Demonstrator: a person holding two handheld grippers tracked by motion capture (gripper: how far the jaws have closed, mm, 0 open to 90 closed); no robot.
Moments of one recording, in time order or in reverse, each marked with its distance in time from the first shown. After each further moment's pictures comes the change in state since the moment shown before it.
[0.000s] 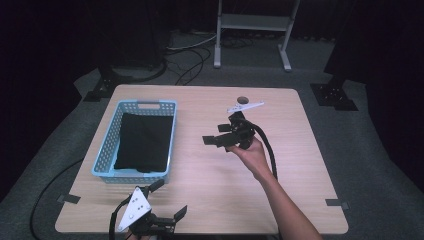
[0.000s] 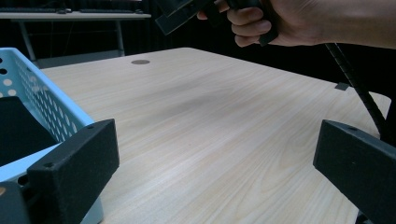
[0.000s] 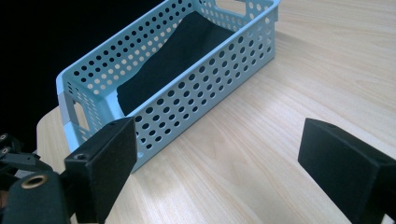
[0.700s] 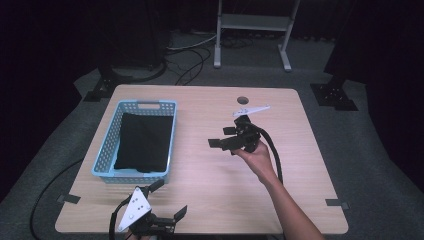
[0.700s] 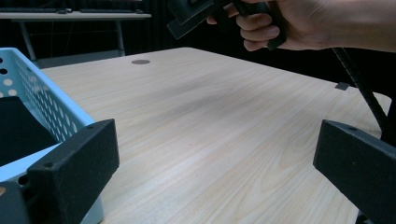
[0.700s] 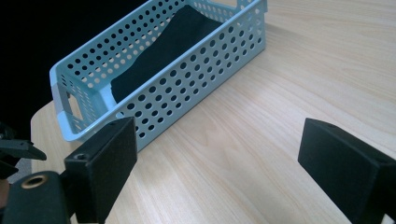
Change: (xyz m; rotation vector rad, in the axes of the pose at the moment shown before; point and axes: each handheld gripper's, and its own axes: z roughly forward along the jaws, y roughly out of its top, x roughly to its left) left arm 0.000 0.000 0.000 0.001 0.003 0.004; right arm -0.005 -0.012 -0.009 0.000 -0.018 0.006
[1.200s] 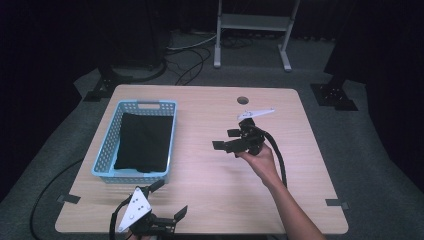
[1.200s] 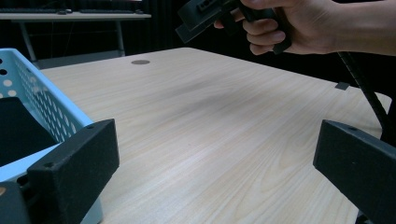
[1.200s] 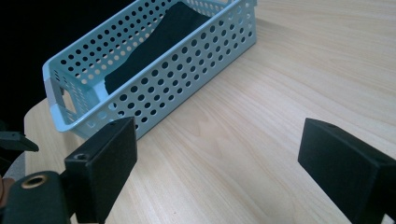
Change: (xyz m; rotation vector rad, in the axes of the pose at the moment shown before) left arm -0.001 0.000 0.000 0.000 -0.001 0.000; right arm -0.005 -0.010 -0.007 -0.007 -0.021 0.007
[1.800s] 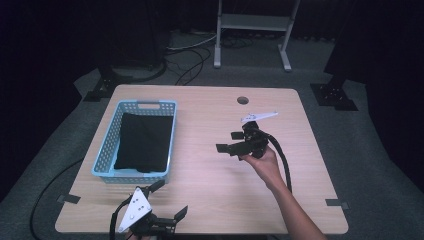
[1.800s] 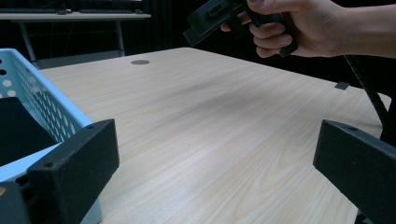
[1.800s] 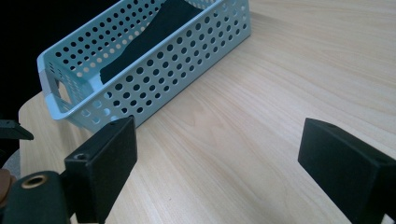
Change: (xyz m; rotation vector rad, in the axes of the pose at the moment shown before) left arm -0.001 0.000 0.000 -0.001 -0.001 -0.001; right arm -0.002 -0.009 -0.007 0.008 -0.014 -0.003
